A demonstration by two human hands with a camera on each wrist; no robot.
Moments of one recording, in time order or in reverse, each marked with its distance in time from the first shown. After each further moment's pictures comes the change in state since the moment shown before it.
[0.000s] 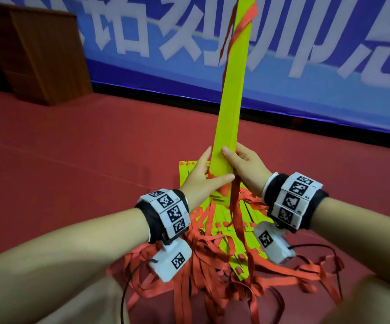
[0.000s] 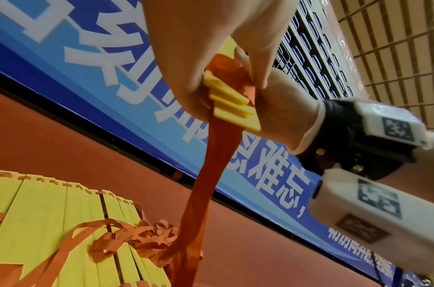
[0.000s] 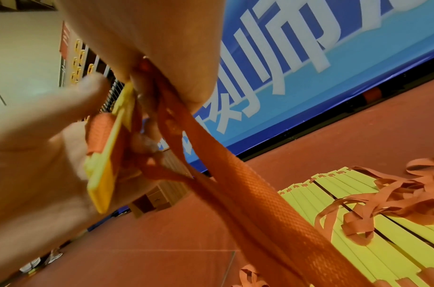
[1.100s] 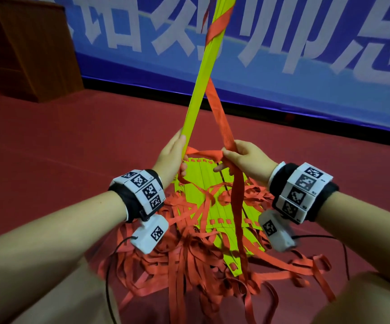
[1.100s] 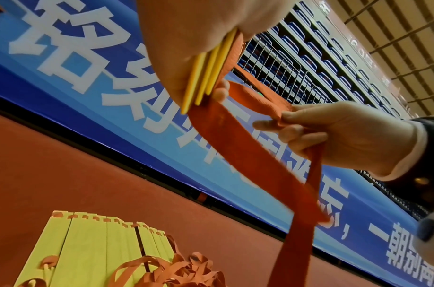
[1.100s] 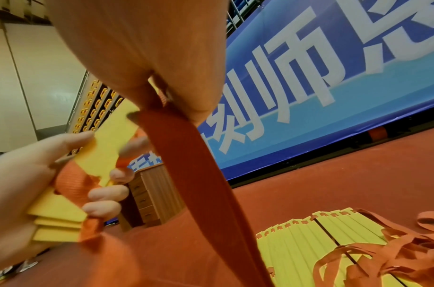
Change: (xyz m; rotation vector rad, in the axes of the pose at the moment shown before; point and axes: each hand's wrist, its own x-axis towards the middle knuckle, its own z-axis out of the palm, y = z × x) left_hand 0.028 0.020 -0.042 0.073 0.220 0.007; right_hand -0.003 -0.025 -0.016 -0.239 -0.120 0.164
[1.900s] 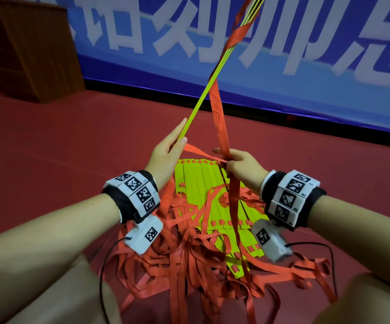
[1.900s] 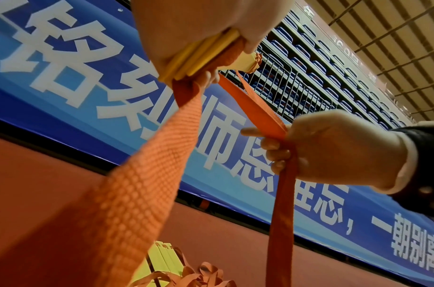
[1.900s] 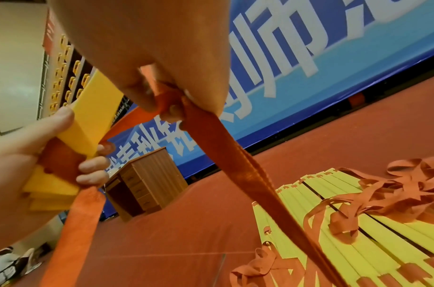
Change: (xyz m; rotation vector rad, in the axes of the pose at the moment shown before) left_hand -0.013 0.010 -0.017 0.134 -0.049 0.223; right_hand 0.010 0.016 0.013 -0.048 0.103 0.102
